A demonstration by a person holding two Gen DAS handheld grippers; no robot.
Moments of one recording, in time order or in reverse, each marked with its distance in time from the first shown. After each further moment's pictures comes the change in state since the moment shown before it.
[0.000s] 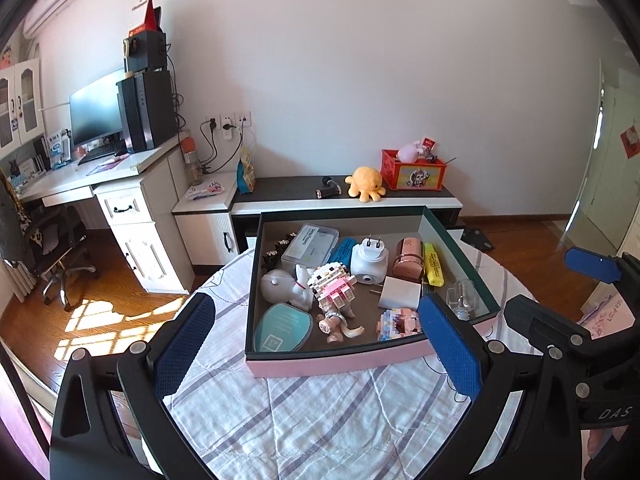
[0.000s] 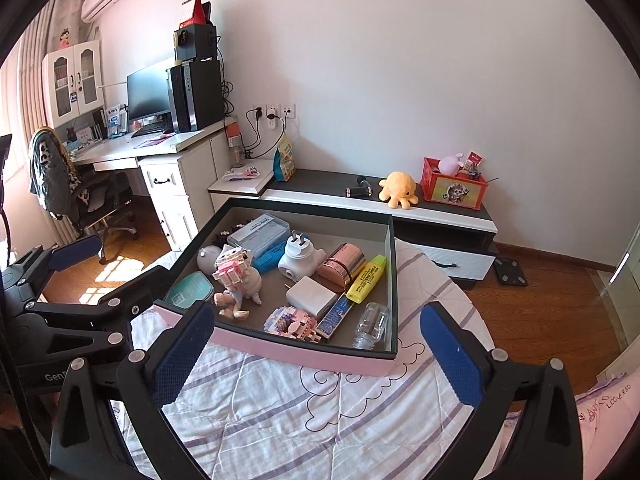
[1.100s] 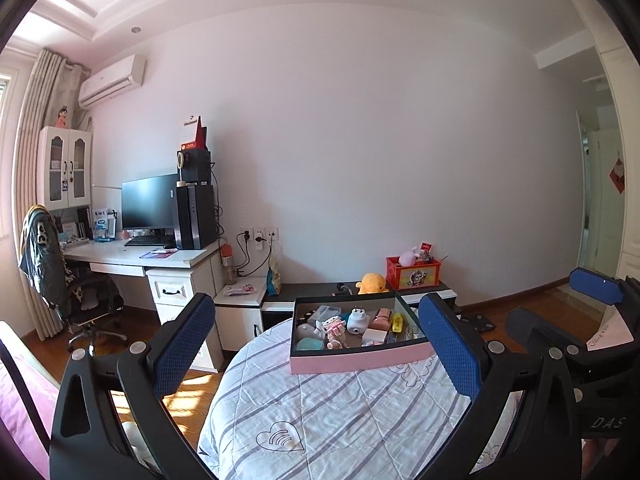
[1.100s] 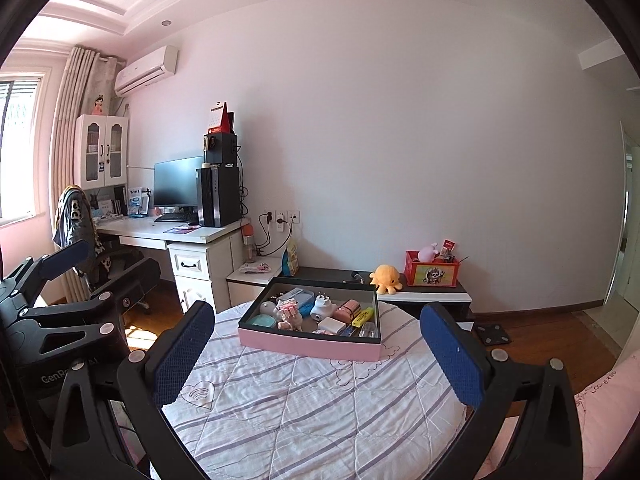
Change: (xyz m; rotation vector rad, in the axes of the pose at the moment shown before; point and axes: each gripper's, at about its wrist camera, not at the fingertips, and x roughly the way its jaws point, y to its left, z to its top) left arm -0.272 -0.018 -0.078 0.005 -0.440 0.073; right arm -0.248 0.056 -0.094 0.003 -0.415 -0.035
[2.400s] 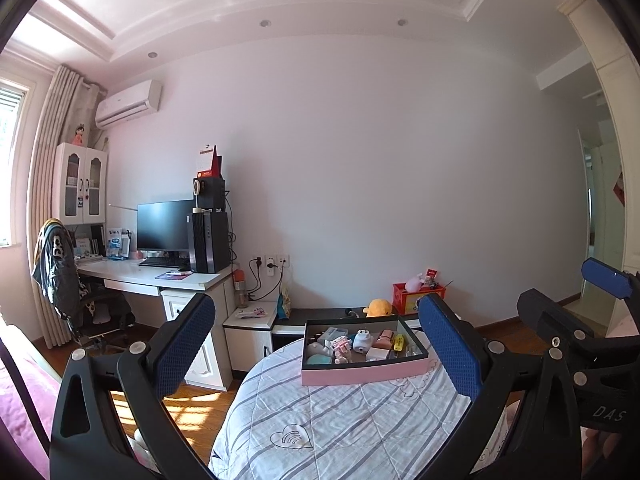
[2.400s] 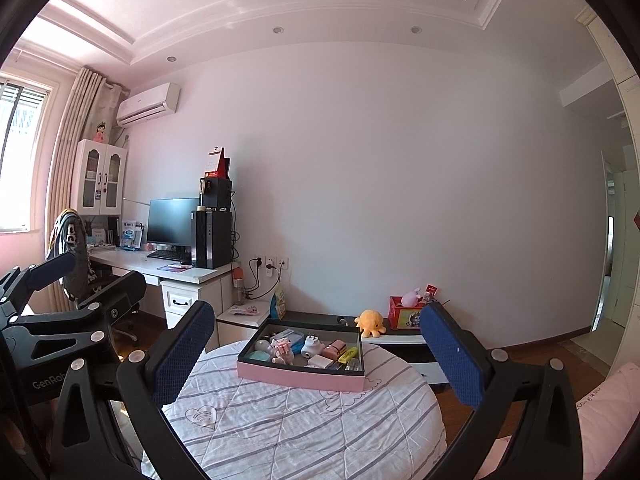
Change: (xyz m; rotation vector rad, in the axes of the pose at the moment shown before) left arm -0.064 -0.008 0.006 0.009 -0.098 0.045; right arm -0.064 0.014 0.004 -0.018 -0.177 -0.053
